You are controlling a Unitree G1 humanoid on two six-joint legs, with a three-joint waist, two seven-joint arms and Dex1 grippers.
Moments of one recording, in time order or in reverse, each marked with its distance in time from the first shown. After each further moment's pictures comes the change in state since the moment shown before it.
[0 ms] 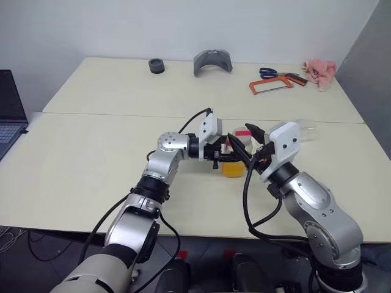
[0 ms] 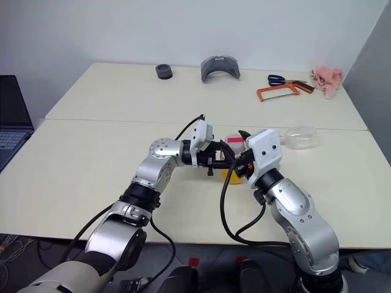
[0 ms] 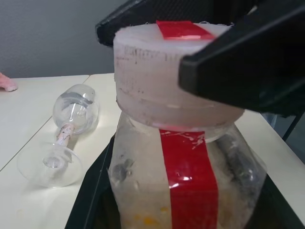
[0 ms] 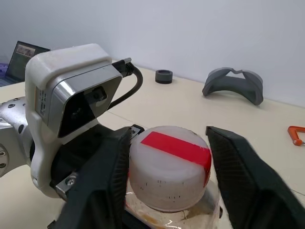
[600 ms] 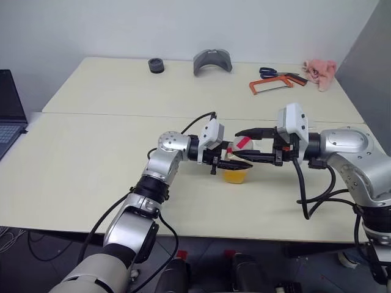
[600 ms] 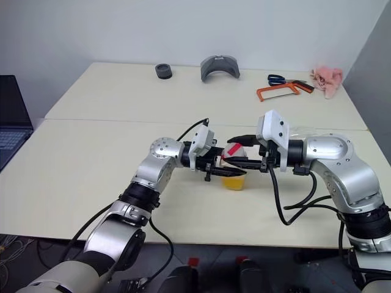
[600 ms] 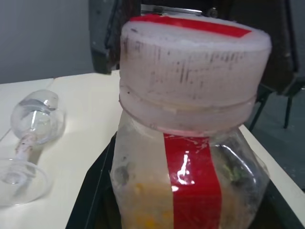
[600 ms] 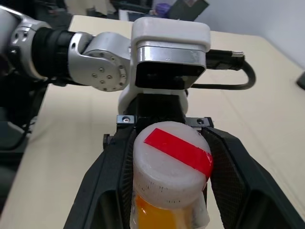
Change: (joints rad) left arm 0.000 0.008 -0.040 -0.020 -0.005 0.000 -0.120; right arm -0.345 -0.488 -0.041 0.417 0.229 -0.154 0.873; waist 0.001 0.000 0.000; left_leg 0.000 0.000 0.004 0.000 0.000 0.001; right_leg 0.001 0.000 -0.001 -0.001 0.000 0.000
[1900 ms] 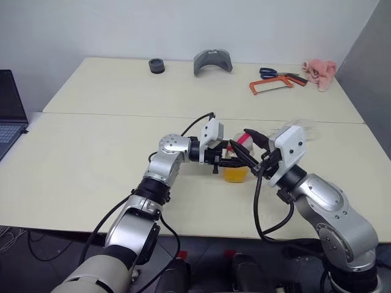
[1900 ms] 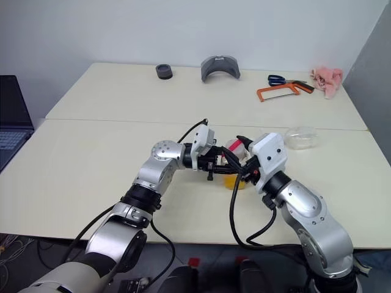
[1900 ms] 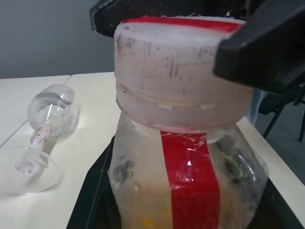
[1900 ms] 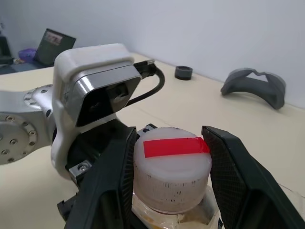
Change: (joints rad) left arm 0.011 -0.015 0.018 0.020 -0.007 -0.003 0.061; right arm 0.347 0.326 -0.031 -0.438 -0.141 0.153 -0.694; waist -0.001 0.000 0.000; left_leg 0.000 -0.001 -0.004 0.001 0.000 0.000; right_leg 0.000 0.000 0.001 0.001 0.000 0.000
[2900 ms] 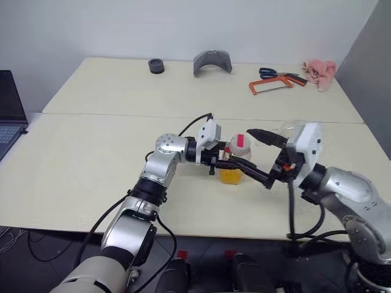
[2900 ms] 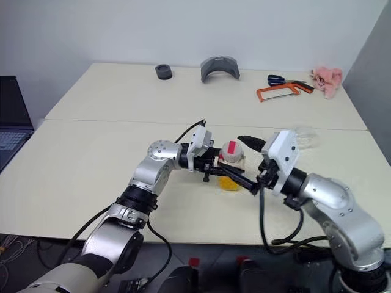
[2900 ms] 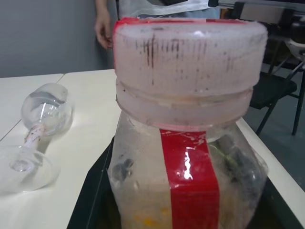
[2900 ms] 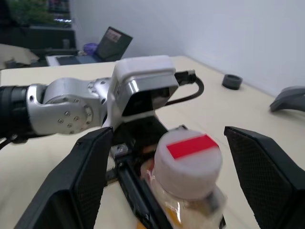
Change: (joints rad) left arm 0.017 0.024 0.000 -0.046 -0.003 0.024 -0.022; right arm -0.008 -0.086 -0.047 -0.016 0.139 -0.026 0.097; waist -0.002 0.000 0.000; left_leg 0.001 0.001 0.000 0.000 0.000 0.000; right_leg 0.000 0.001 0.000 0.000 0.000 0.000
